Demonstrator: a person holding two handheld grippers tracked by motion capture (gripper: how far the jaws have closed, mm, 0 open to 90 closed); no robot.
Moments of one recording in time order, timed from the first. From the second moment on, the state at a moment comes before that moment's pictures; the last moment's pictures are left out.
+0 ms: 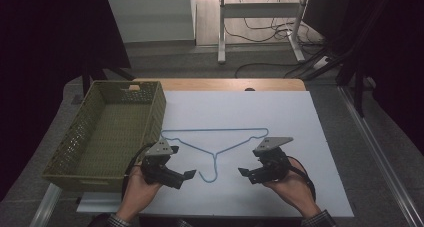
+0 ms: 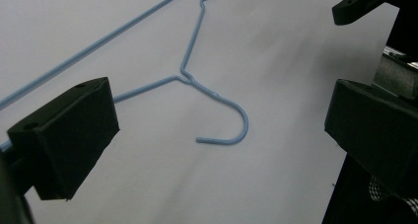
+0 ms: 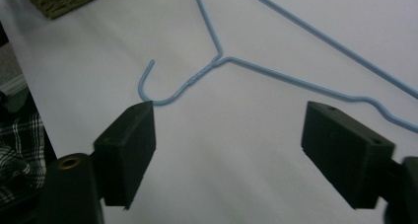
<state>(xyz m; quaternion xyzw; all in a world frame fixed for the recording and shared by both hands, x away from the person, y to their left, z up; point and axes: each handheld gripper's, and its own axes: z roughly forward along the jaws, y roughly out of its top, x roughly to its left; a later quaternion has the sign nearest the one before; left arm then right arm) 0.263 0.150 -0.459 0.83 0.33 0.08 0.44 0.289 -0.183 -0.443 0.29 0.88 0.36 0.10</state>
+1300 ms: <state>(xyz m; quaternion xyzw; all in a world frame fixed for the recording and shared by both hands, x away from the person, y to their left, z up) 0.280 0.144 -0.494 0.84 0.34 0.09 0.40 0.306 -0.070 -0.518 0.14 0.95 0.29 0.00</state>
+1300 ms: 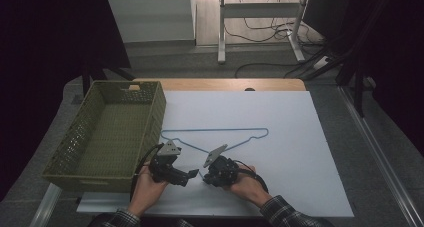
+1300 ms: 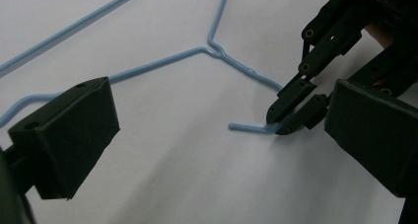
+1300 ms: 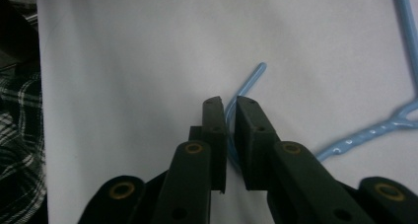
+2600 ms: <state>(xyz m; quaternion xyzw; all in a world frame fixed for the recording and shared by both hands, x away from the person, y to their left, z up) 0.263 0.104 -0.526 0.87 0.36 0.05 0.35 0.307 -0.074 -0.483 0.14 0.94 0.32 0.01</state>
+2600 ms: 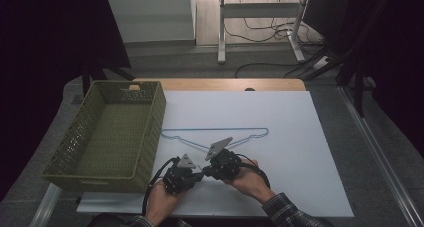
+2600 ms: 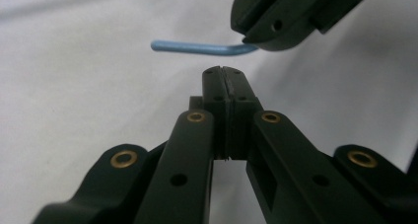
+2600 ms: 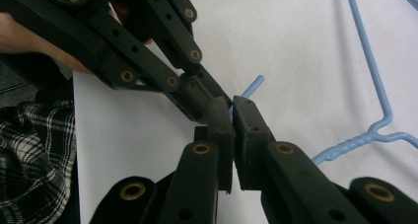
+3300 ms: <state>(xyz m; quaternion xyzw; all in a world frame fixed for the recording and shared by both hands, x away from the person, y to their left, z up) 0.266 0.096 -0.541 0.85 0.36 0.07 0.37 0.310 -0.078 -0.480 0.15 0.93 0.33 0.01</state>
